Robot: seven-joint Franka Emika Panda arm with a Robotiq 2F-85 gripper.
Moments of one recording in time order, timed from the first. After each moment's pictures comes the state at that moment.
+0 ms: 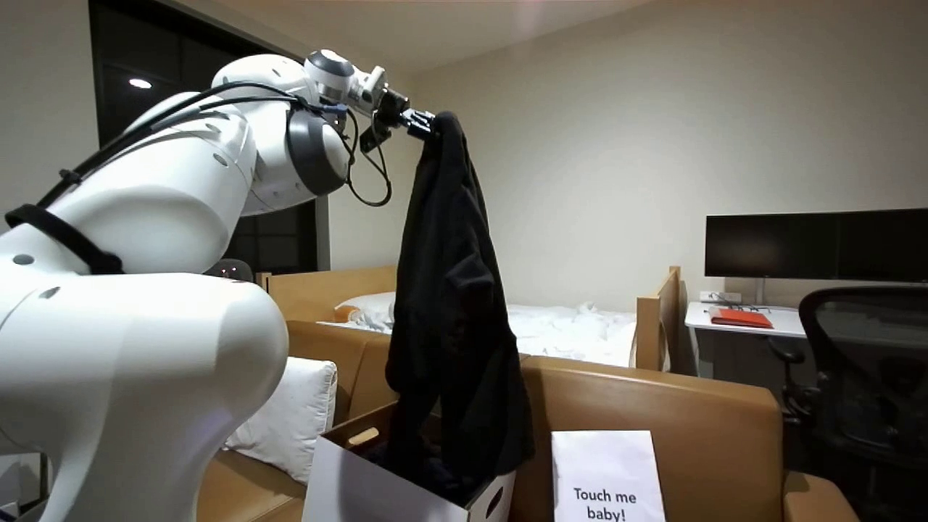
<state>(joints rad) 0.63 0.75 -0.31 -0.37 -0.87 1.39 1.73</state>
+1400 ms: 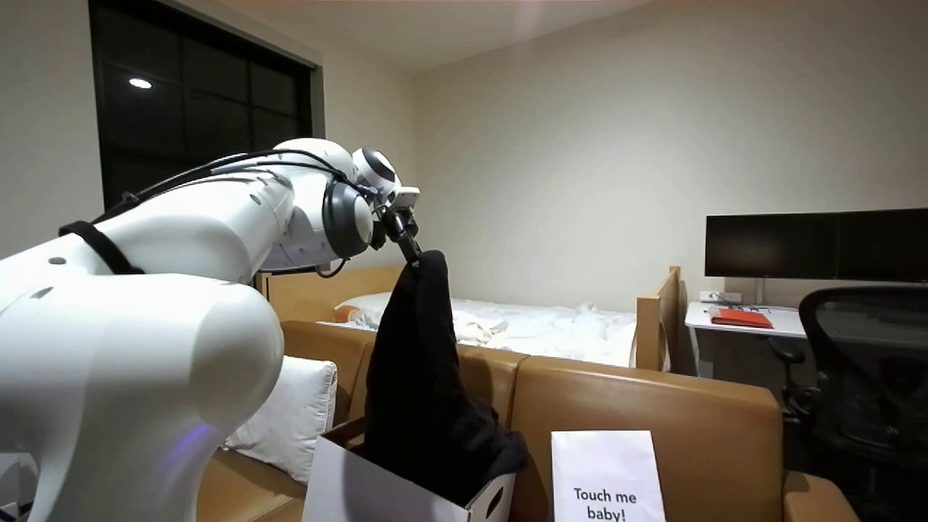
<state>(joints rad) 0.50 1.01 -0.16 -0.37 -0.40 0.99 1.43</state>
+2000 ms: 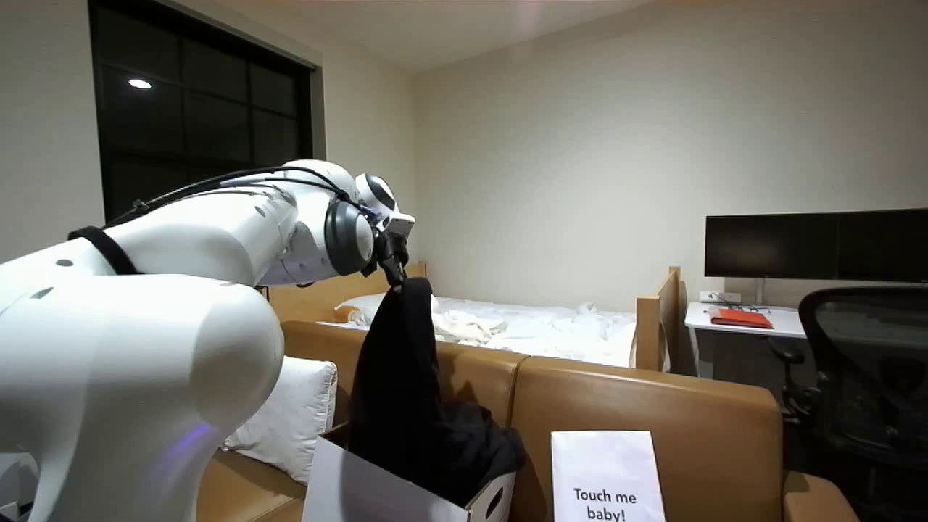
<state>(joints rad) 0.51 1.09 -0.14 -0.37 -0.31 0.82 1.46</state>
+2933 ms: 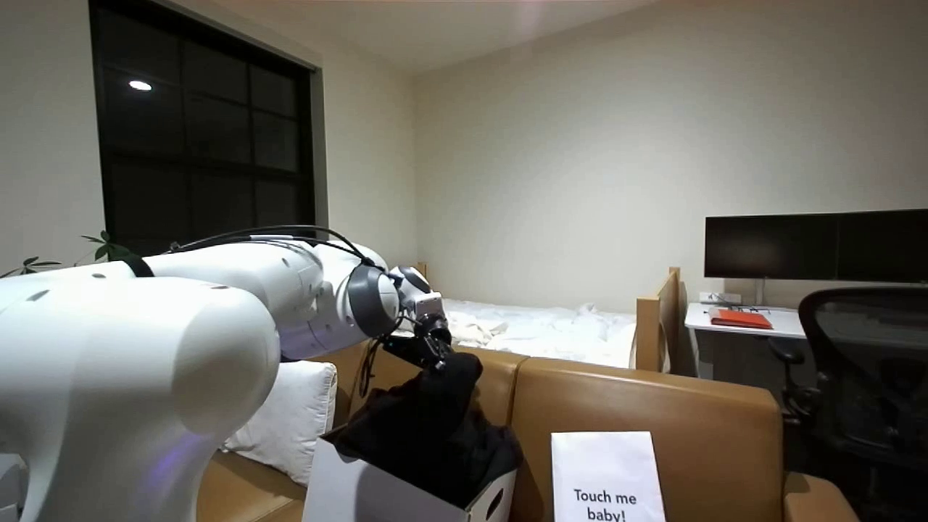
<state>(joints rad) 0.42 1.42 -0.29 -0.37 -0.39 0.79 1.79</state>
